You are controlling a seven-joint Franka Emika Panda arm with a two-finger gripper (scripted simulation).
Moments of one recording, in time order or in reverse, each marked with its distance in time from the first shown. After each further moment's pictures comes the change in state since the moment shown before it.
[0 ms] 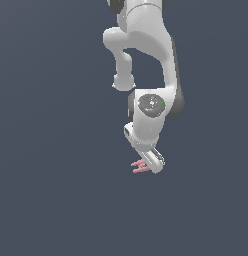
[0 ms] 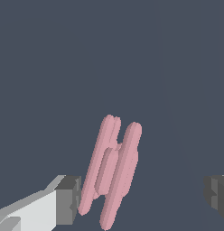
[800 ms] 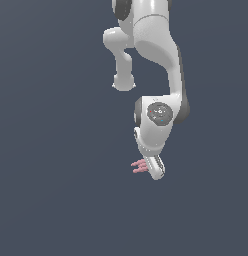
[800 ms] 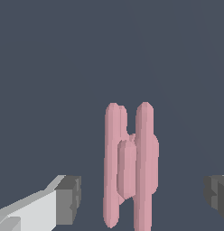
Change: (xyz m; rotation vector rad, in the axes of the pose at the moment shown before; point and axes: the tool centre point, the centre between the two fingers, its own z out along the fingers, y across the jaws) arm -0.015 -0.019 0.022 -0.003 0.004 0.264
